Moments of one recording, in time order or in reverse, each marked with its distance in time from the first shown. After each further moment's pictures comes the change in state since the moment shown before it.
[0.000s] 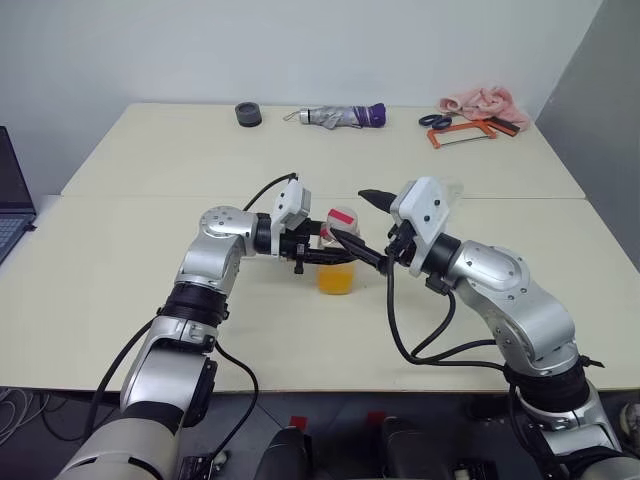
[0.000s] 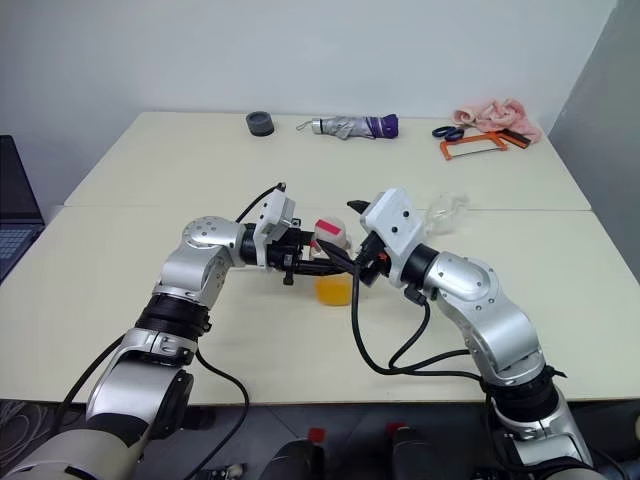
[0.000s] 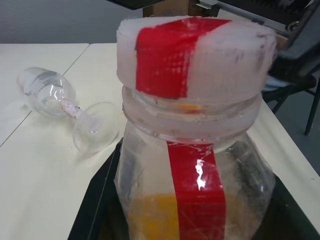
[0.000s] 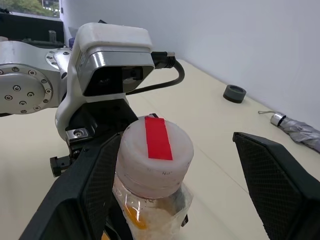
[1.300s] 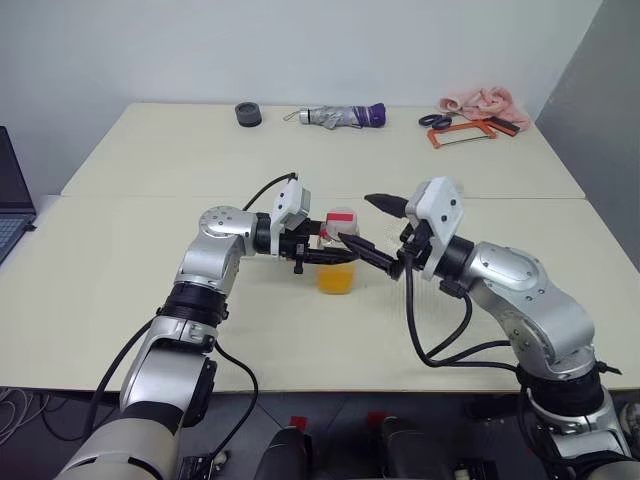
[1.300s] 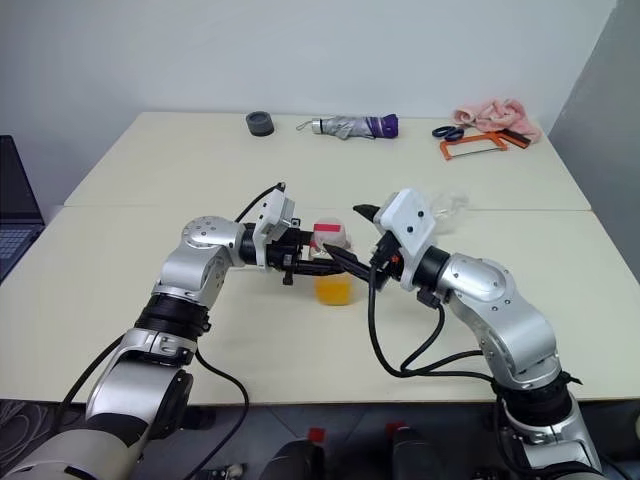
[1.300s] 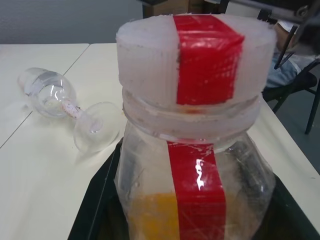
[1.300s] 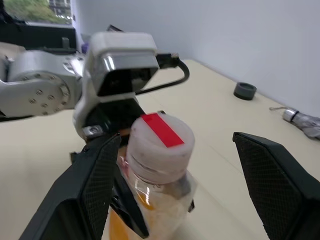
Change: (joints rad) left arm 0.000 0.002 0.000 0.000 0.001 -0.005 -0.001; right arm 0.023 -0.027 -0.076 -0.053 0.127 0.066 0.054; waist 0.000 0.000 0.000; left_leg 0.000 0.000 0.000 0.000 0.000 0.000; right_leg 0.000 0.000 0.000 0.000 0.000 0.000
